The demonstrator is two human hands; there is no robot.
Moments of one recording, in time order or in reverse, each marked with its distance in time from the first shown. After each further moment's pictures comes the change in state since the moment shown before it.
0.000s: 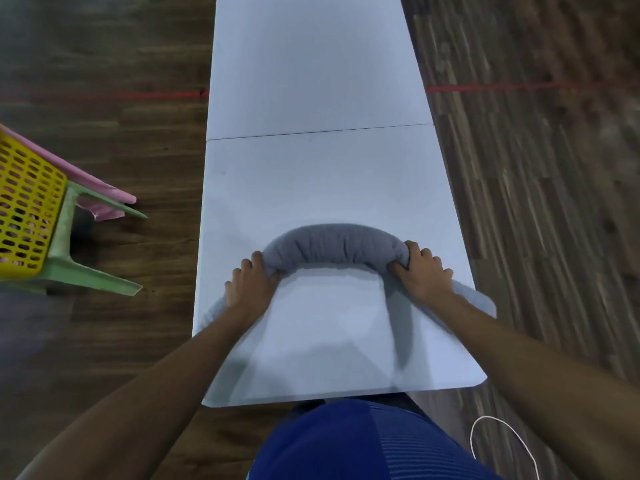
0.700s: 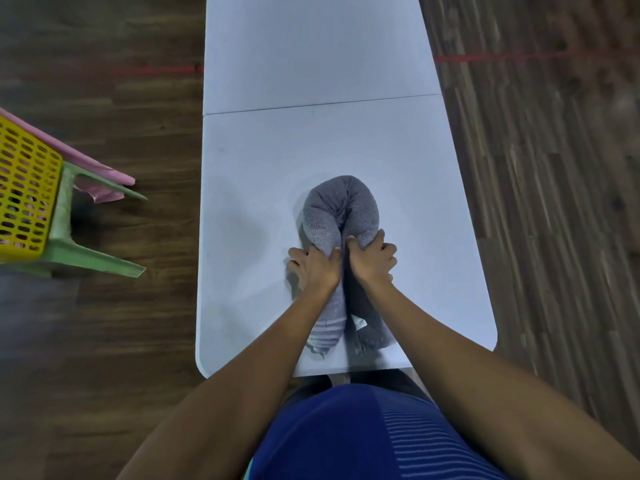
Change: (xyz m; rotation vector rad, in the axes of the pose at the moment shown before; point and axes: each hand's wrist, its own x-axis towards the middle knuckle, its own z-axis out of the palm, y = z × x) left_hand -0.033 0.102 0.032 -0.506 -0.180 -0.235; right_hand -0.037 -0.103 0.042 0.653 -0.033 0.344
